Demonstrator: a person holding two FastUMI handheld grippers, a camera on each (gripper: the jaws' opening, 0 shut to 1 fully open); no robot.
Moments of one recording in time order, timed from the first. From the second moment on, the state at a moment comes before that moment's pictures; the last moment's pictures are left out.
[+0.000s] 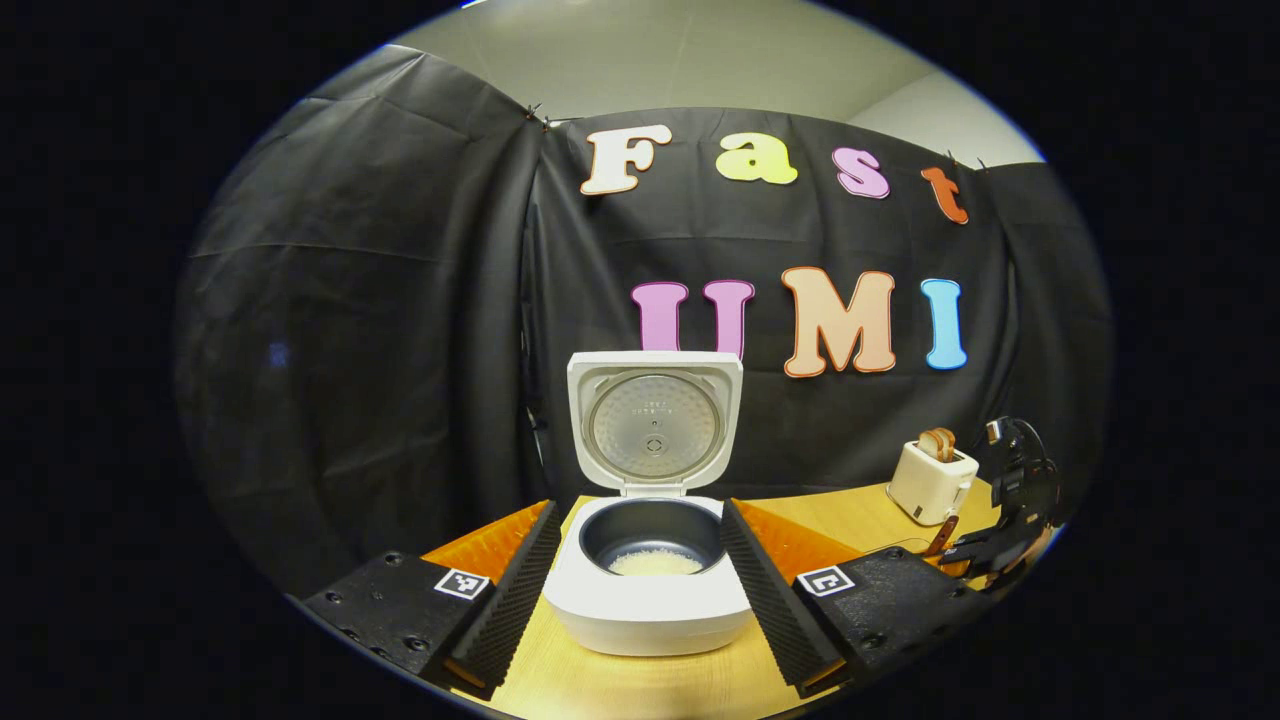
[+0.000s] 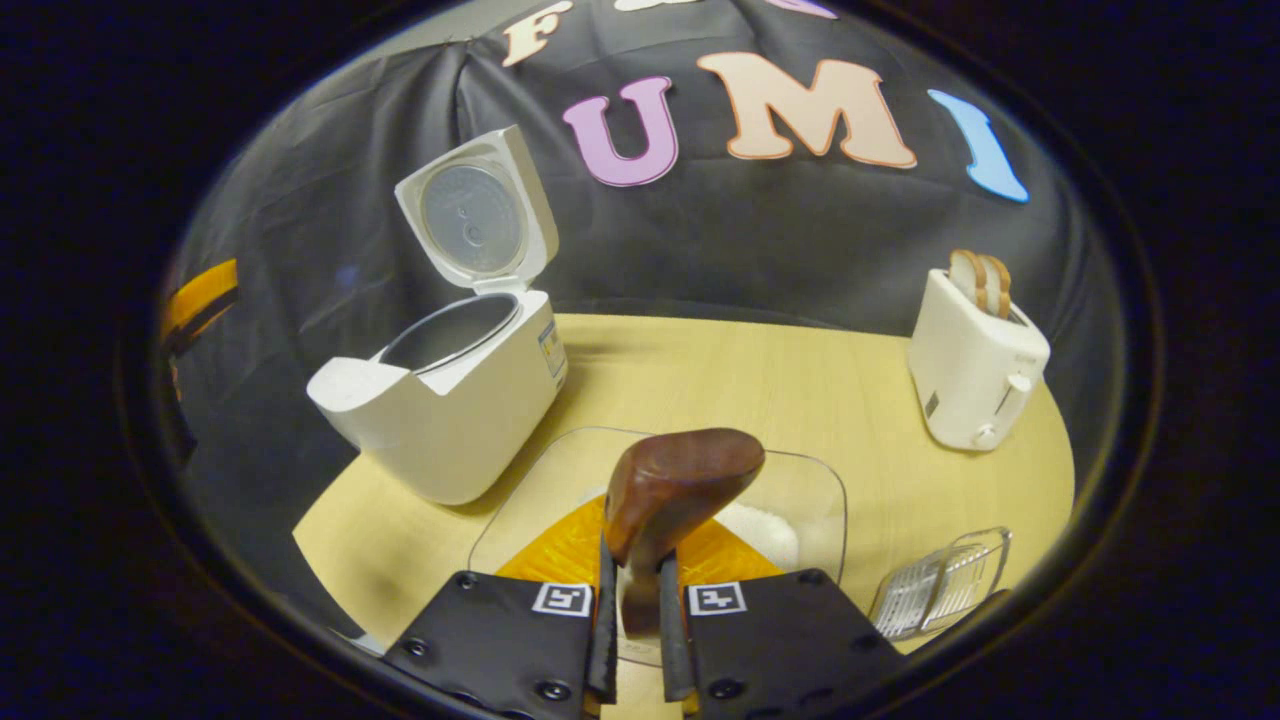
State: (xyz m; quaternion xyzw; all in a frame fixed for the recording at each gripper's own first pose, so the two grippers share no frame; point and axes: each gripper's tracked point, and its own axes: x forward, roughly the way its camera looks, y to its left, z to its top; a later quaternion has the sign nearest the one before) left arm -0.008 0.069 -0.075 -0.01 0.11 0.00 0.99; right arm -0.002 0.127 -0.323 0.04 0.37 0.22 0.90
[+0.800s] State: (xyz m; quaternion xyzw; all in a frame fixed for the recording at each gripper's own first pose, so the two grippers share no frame) left arm -0.009 0.075 -0.070 -0.03 0.10 -0.01 0.99; right arm -0.017 0.162 -0.323 0.12 0.38 0.15 0.91
